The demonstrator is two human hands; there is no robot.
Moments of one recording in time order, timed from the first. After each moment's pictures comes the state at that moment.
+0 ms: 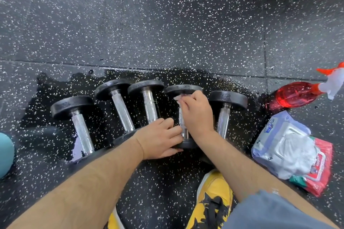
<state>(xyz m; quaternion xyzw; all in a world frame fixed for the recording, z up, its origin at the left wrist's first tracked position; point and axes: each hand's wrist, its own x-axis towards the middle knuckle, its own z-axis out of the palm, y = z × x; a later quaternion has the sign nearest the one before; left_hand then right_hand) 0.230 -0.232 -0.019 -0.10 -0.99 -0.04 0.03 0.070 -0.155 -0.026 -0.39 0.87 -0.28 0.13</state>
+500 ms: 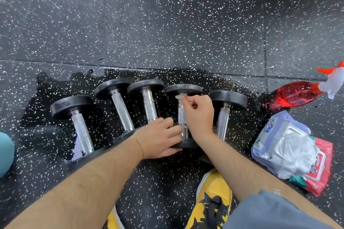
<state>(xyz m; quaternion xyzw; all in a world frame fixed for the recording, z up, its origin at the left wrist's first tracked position) 0.230 -0.232 -0.018 -0.10 -0.99 -0.05 0.04 0.075 -0.152 -0.017 -0.16 0.84 -0.44 0.27</state>
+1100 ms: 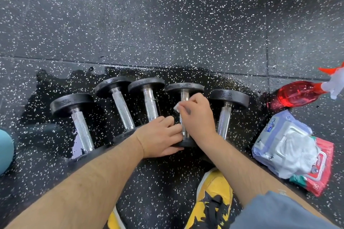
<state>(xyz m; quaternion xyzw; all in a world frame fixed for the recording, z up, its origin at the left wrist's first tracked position) 0.229 -0.234 -0.019 -0.09 -0.99 -0.06 0.04 0.076 -0.142 -0.016 -0.39 0.85 -0.30 0.19</state>
